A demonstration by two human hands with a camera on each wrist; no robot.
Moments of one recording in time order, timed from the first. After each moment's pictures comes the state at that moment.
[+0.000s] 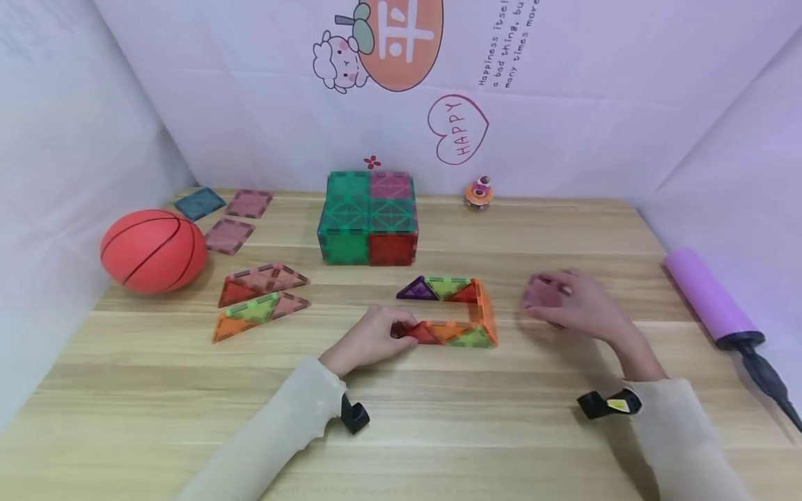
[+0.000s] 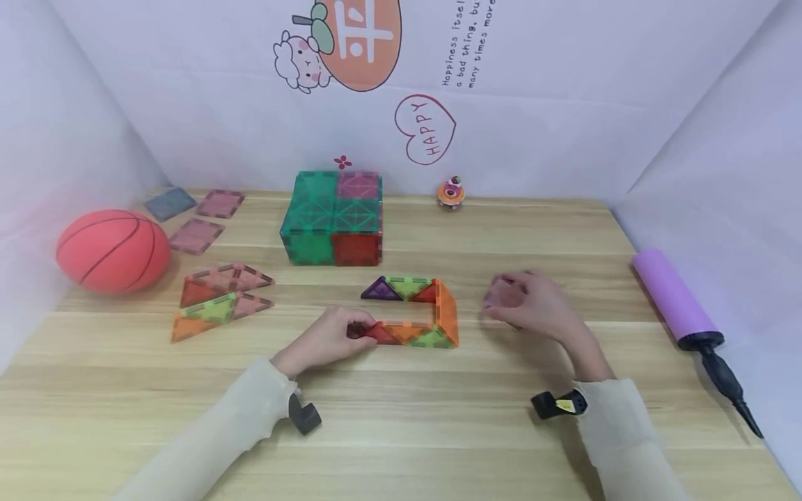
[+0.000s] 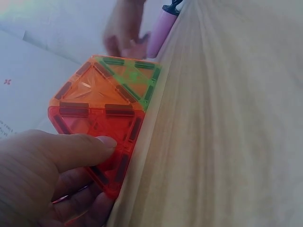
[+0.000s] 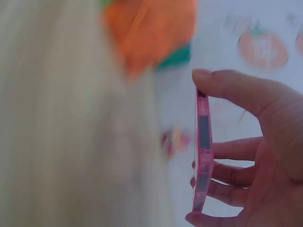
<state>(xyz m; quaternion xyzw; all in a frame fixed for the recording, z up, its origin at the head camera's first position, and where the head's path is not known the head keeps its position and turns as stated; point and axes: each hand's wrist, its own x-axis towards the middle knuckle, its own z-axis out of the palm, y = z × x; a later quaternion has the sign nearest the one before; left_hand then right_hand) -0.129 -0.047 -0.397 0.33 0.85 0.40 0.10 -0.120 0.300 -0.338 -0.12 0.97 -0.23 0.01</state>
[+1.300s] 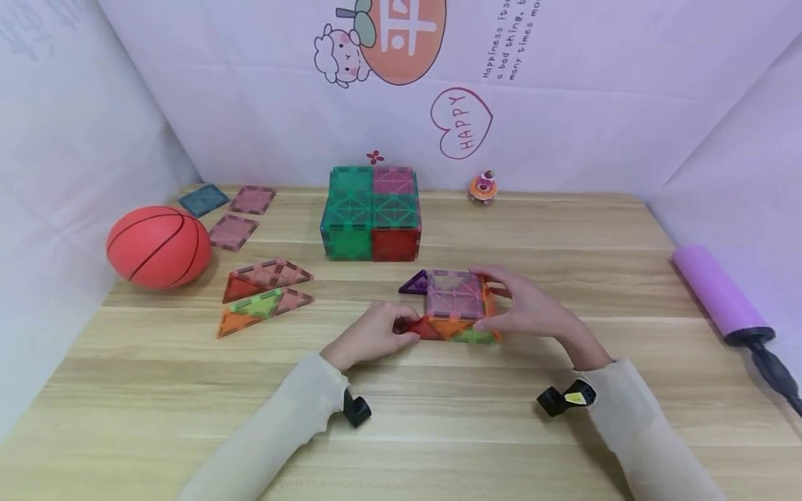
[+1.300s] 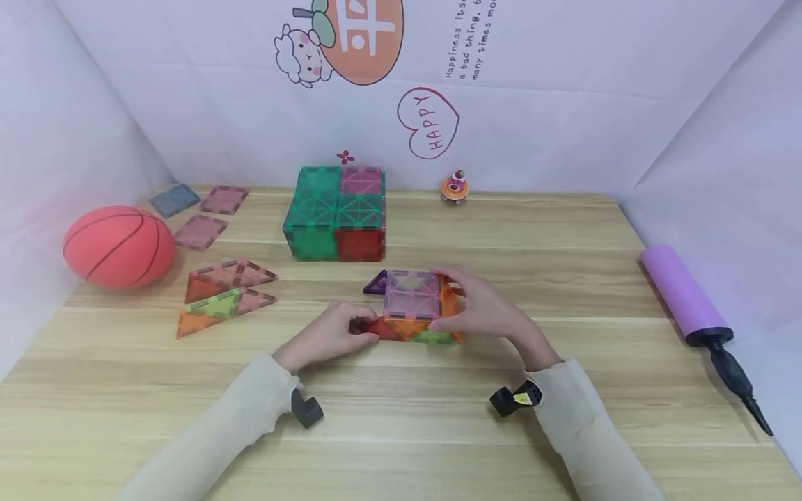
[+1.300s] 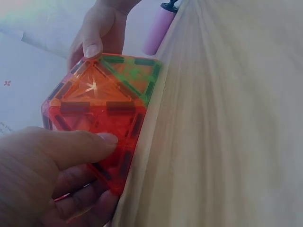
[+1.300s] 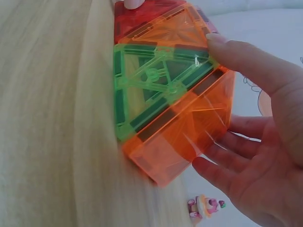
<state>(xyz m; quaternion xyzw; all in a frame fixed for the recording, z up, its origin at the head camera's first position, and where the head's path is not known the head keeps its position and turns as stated) -0.130 -0.050 -0.394 0.33 0.86 0.38 0.11 -0.131 0.230 -0.350 -0.24 0.88 -0.40 0.11</state>
